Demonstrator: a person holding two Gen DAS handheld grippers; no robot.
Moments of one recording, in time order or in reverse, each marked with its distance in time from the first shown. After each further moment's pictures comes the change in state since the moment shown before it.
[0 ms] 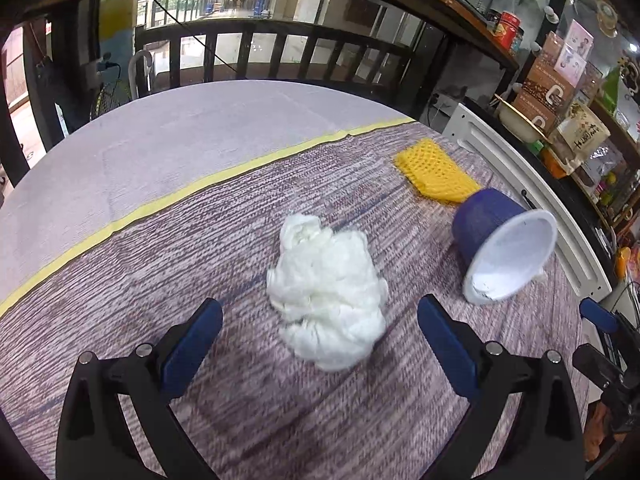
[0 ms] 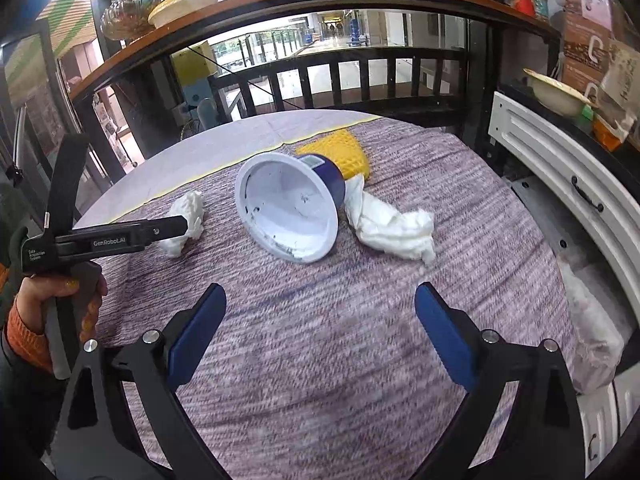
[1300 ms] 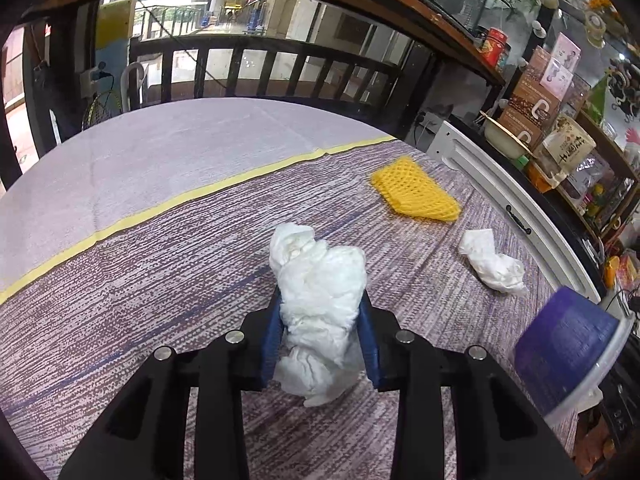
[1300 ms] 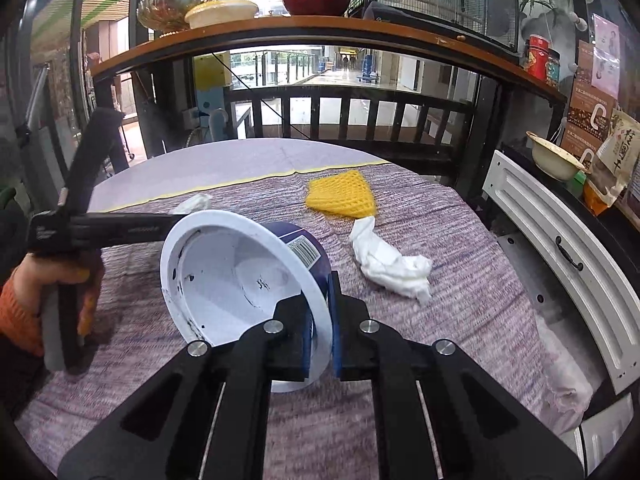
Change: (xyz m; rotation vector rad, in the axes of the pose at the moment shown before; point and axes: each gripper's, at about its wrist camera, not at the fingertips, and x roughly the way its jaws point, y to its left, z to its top) left arm -0.014 -0.014 -0.002 0.017 -0.072 -0.049; right arm -0.044 0.029 -0.016 -0.140 -0.124 -0.056
